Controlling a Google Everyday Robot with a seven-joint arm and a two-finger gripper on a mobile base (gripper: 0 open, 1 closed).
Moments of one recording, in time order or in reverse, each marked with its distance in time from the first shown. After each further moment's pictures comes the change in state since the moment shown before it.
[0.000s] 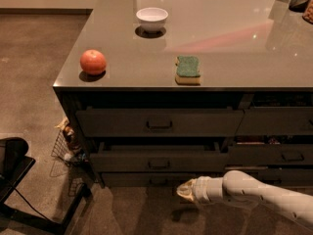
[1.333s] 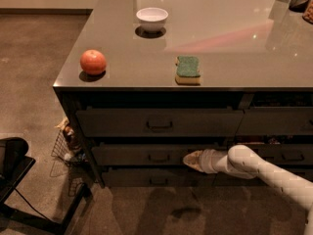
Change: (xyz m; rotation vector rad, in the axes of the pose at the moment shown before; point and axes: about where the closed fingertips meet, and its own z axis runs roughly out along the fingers) arm -0.003 -0.137 0.005 0.115 -0.075 -0.093
